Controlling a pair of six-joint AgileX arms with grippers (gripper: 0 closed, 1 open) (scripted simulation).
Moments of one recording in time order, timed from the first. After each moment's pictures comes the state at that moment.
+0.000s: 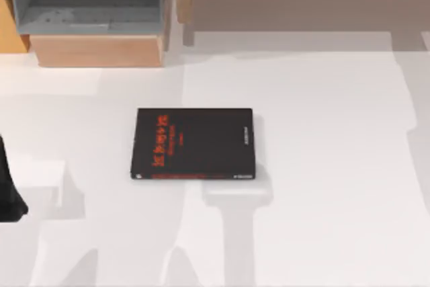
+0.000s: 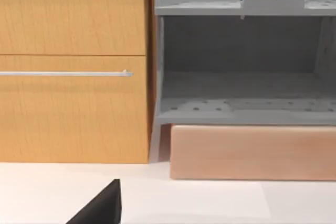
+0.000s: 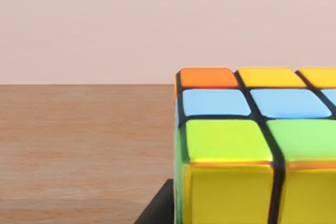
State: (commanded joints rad) left arm 0.00 0.00 0.00 0.00 0.00 0.00; right arm -0.05 1.90 1.85 0.05 -0.02 0.02
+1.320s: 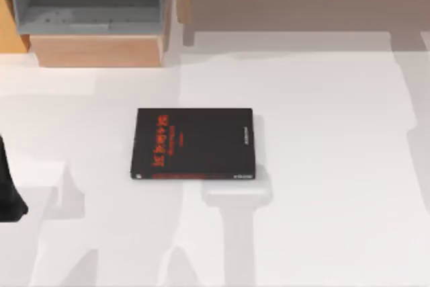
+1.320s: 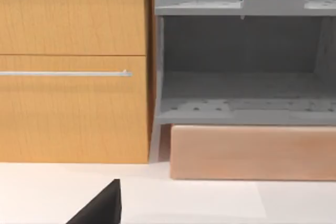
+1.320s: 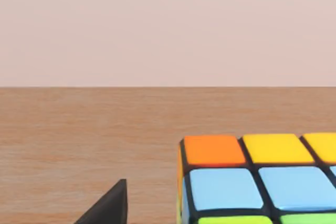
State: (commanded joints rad) left arm 0.00 0.00 0.00 0.00 0.00 0.00; right arm -0.05 1.90 1.85 0.05 -0.02 0.02
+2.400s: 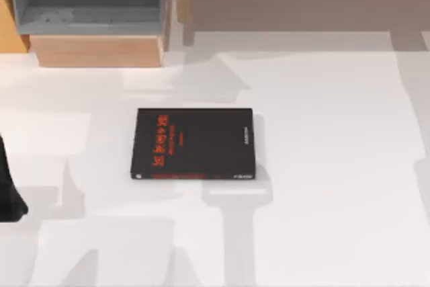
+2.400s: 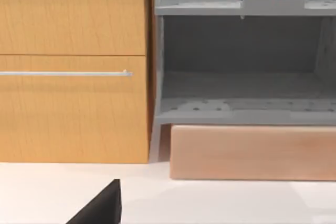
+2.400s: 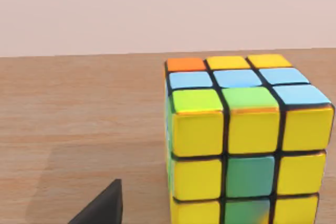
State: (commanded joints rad) left arm 0.00 0.00 0.00 0.00 0.00 0.00; right arm -0.07 1.64 1.55 0.06 -0.01 0.04
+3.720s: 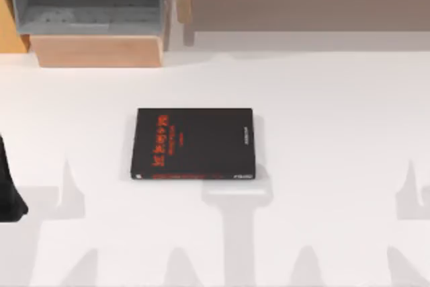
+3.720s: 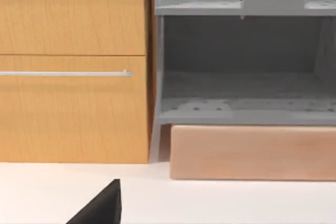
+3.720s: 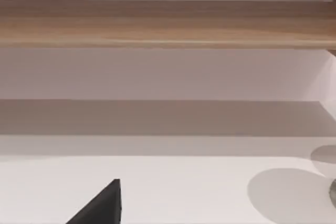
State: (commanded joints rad) left arm 0.00 0.00 0.00 0.00 0.00 0.00; right arm 0.00 0.02 0.01 -0.01 0.00 -0.01
